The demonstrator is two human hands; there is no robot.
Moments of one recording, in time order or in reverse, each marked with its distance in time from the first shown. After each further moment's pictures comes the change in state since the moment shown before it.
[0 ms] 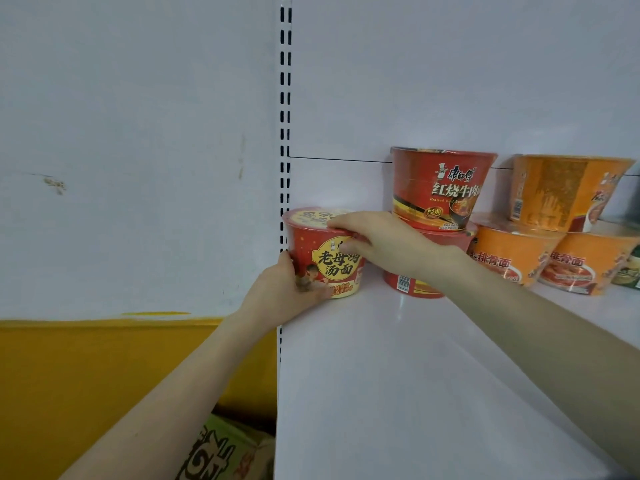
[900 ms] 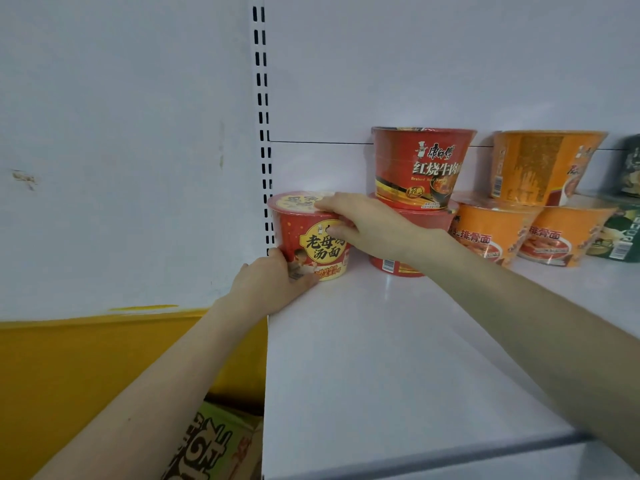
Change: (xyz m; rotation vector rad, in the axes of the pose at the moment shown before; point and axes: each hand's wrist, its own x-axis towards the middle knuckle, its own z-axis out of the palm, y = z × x) left_hand -0.003 0.007 0.002 0.359 -0.058 -0.015; right_hand -0.004 0.007 0.007 0.030 0.060 0.012
